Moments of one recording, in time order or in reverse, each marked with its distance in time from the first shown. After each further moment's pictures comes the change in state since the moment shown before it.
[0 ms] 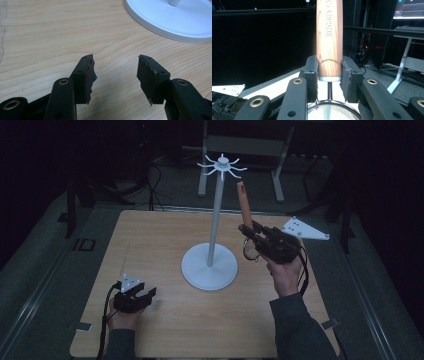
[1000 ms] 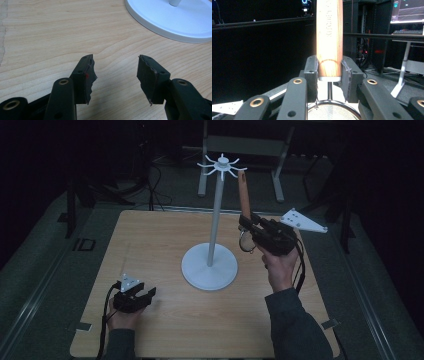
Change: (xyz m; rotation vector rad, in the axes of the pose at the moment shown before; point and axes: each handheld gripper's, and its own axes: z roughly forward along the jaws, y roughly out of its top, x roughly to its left) left arm 0.001 0.000 0.000 -0.001 0.003 -0.005; right arm -0.002 0.012 0.014 -0.057 -0.012 0.046
